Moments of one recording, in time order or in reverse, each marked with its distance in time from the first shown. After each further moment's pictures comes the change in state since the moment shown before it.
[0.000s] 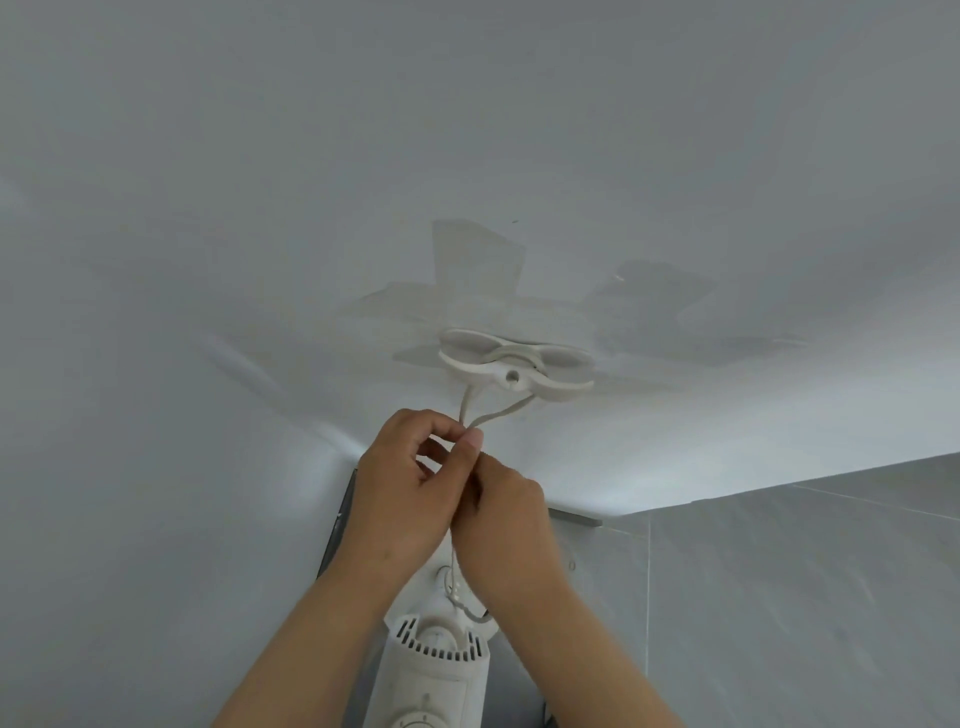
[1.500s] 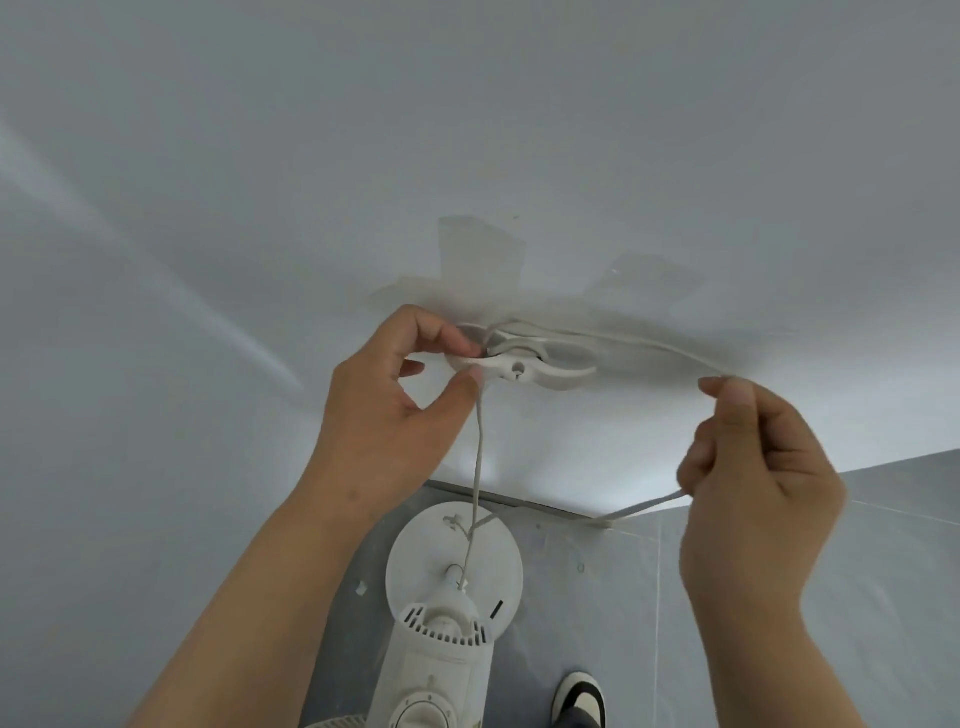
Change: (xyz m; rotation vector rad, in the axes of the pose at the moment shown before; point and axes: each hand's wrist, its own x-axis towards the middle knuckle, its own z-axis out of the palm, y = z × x) left_hand 0.012 0.052 -0.040 -0.055 -0.006 0.278; right_hand -0.027 0.000 -0.108 0.654 0.760 -0.086
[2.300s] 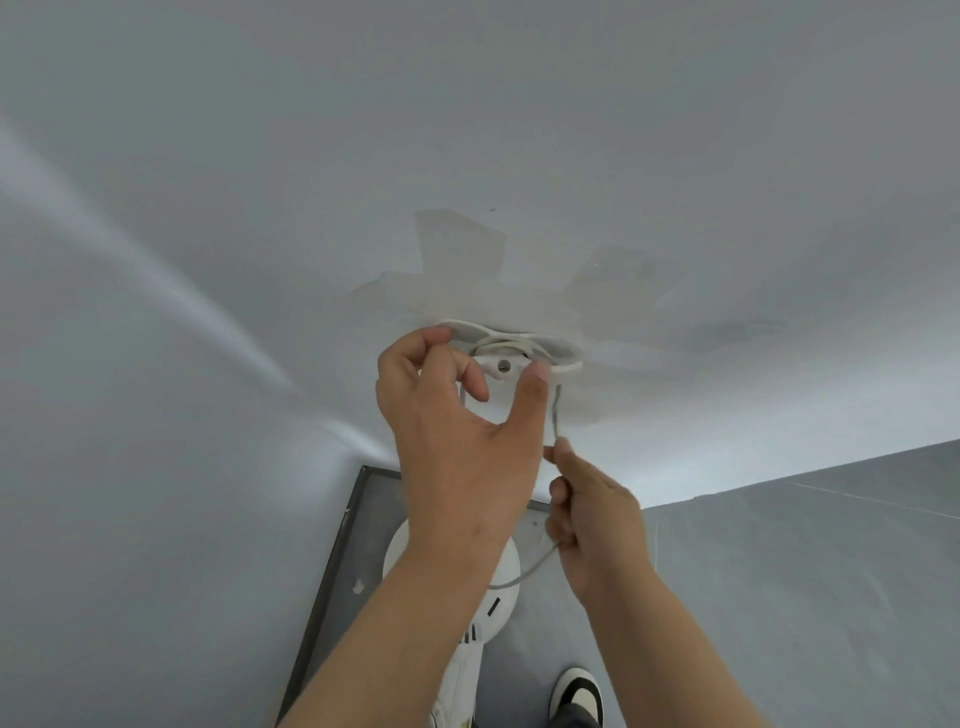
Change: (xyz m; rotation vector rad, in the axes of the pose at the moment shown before) left_hand -0.023 0.017 0.066 -0.051 0.334 -0.156; right_hand -0.014 0.080 0.026 0.137 -0.301 0.806
